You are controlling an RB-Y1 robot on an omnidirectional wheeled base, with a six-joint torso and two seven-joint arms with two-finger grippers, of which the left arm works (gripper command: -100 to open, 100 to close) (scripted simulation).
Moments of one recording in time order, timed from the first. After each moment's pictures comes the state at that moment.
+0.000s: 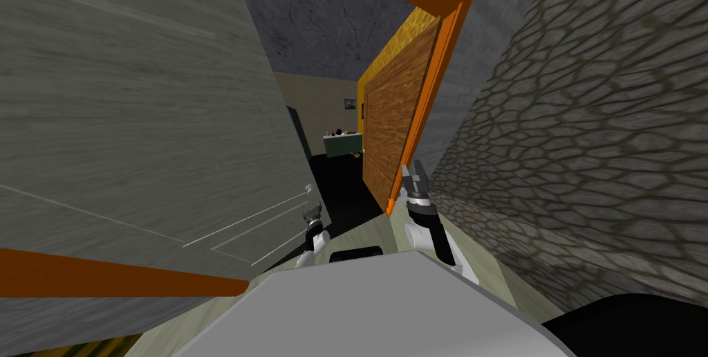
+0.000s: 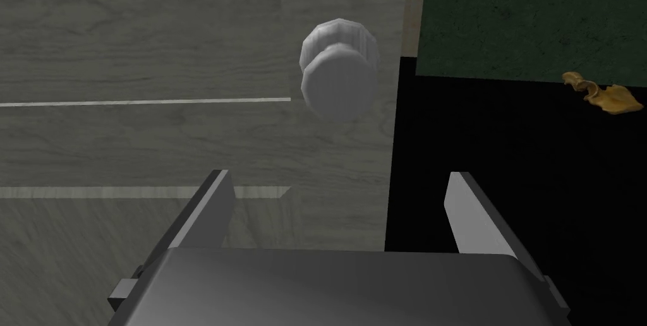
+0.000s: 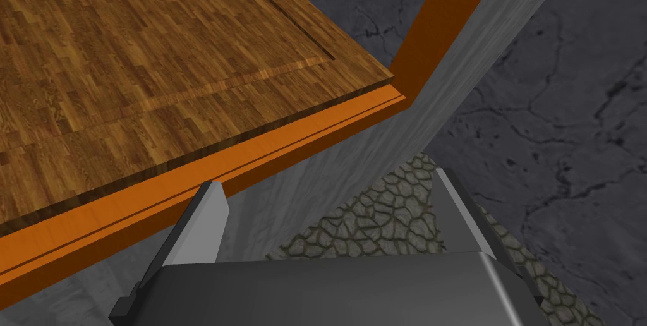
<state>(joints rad) -0.20 0.03 -0.08 -0.57 0.81 -0.96 1.07</state>
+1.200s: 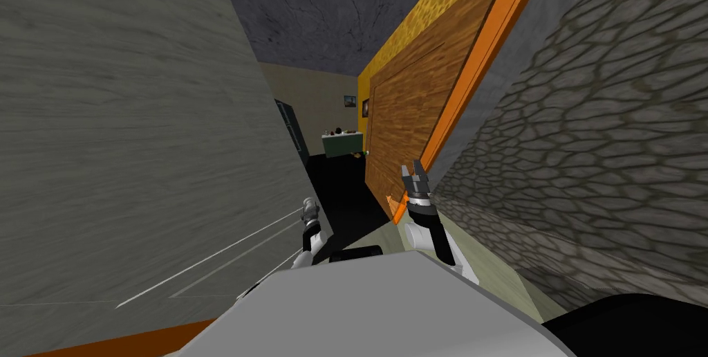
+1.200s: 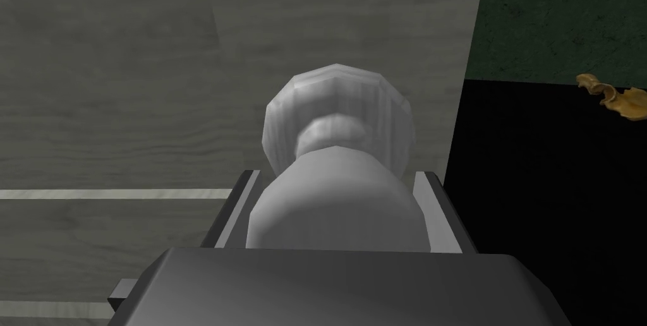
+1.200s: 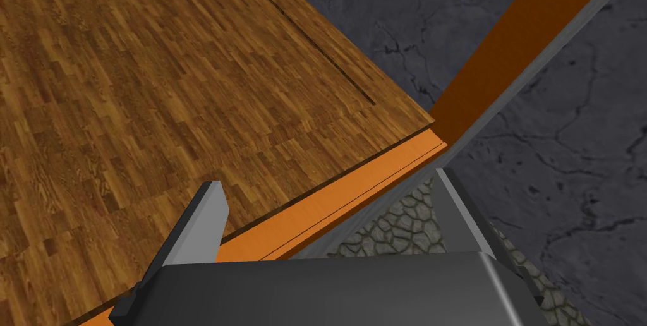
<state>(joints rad) -0.21 0.06 -0.07 -0.57 0.82 -0.96 1.09</state>
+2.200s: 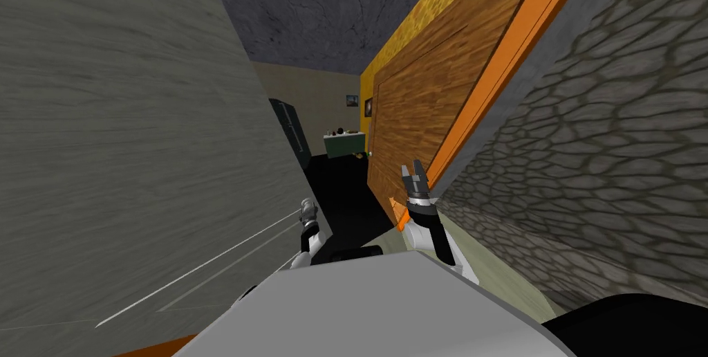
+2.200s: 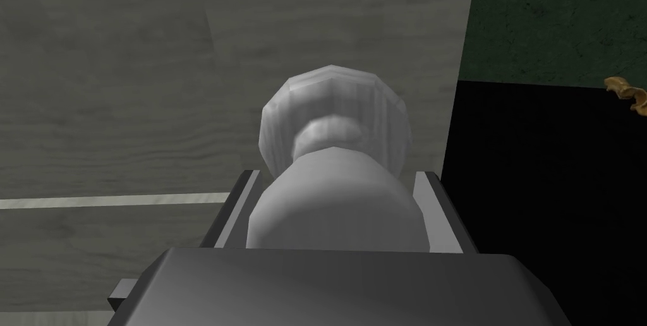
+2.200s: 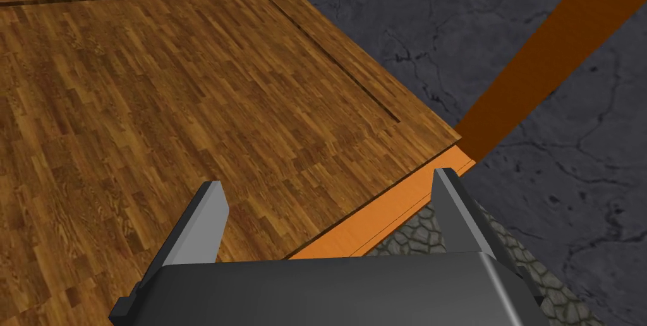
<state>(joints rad) -0.20 0.07 -0.05 -0.56 0.81 -0.95 1.10</state>
